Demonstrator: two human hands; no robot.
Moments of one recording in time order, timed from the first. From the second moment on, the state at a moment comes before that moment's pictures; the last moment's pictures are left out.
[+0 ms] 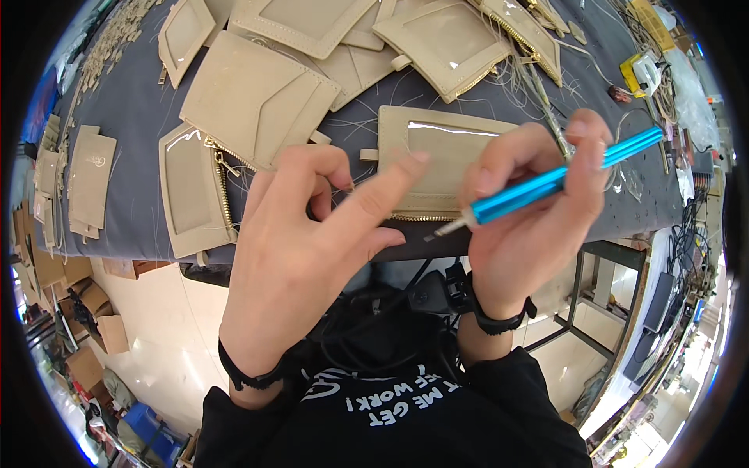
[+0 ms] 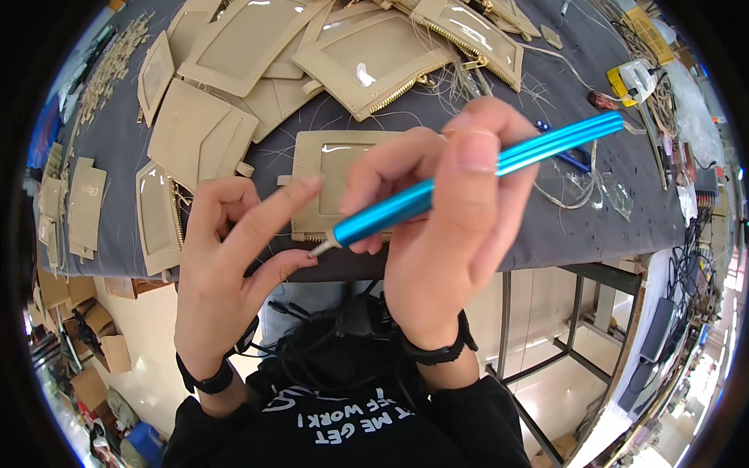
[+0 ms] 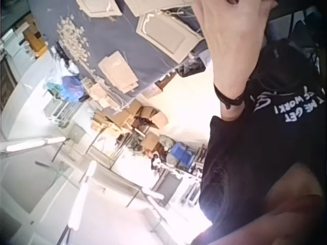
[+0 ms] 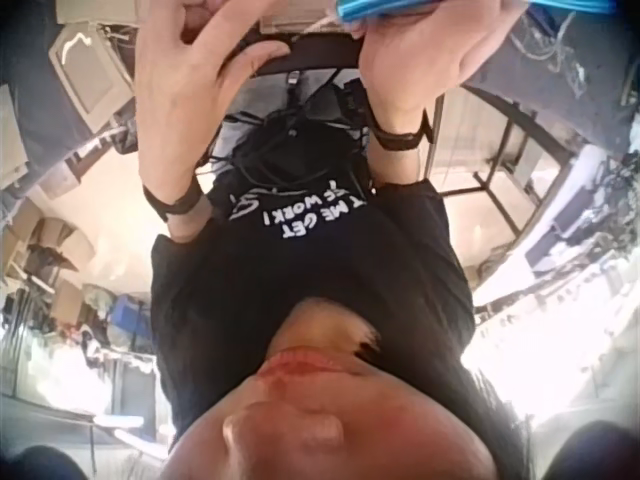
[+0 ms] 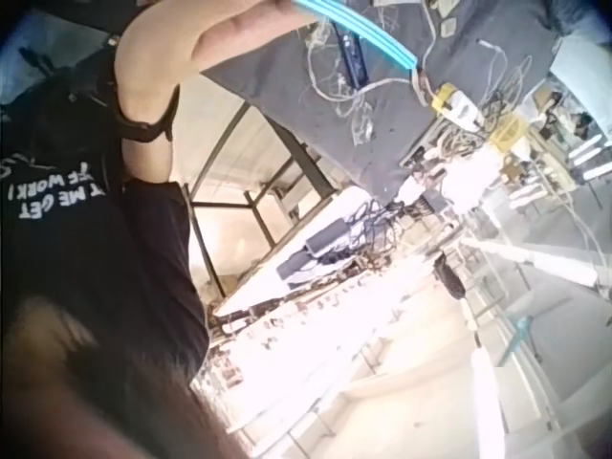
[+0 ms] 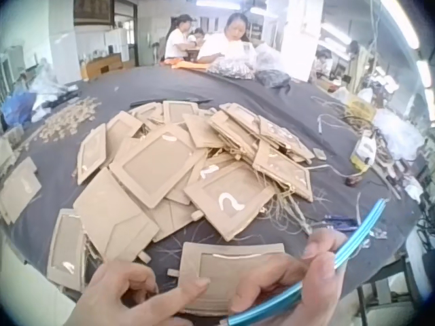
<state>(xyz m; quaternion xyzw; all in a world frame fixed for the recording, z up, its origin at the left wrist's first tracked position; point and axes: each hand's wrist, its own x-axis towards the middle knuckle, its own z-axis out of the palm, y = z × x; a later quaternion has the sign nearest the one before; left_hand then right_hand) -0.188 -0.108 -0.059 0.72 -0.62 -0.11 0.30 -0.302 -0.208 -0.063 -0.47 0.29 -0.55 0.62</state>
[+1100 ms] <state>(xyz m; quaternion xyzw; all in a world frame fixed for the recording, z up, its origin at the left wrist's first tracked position) -0.173 -0.103 -0.084 0.67 -0.61 -0.08 0.41 -0.285 -0.201 -0.069 -0.62 0.41 -0.48 0.46</state>
